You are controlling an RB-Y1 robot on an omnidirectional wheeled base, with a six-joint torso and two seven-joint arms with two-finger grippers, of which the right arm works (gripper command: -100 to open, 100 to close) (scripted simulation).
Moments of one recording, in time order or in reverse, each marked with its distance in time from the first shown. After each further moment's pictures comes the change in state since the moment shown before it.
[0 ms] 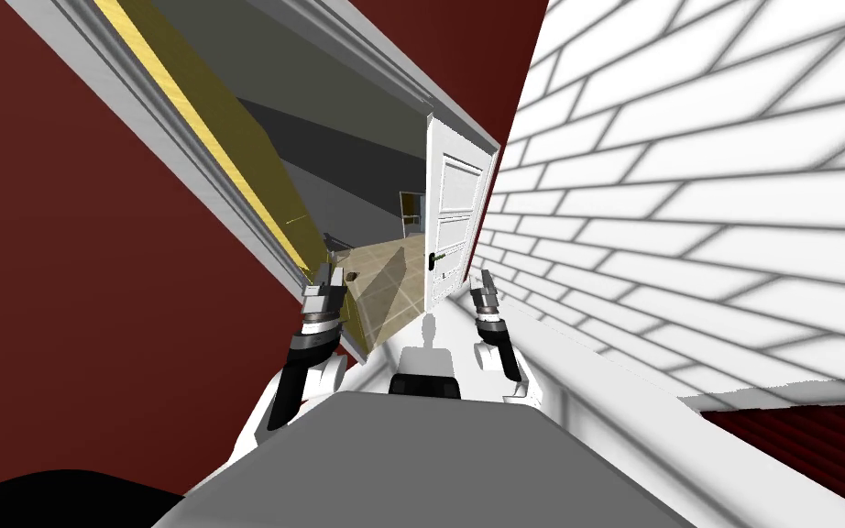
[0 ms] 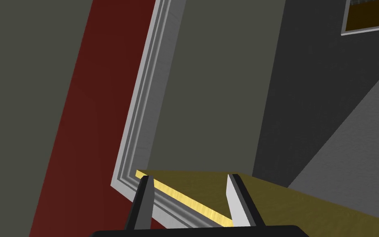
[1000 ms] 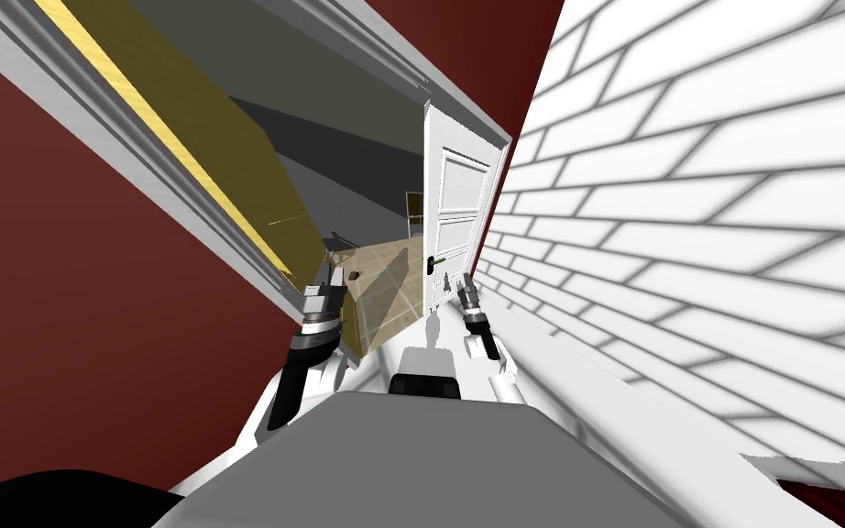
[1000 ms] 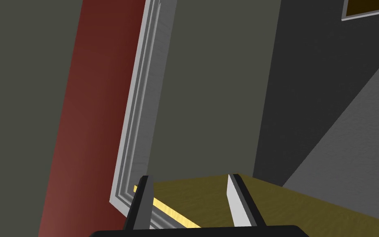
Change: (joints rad) arm -0.161 -0.012 0.035 0.280 -0.016 0.019 -0.015
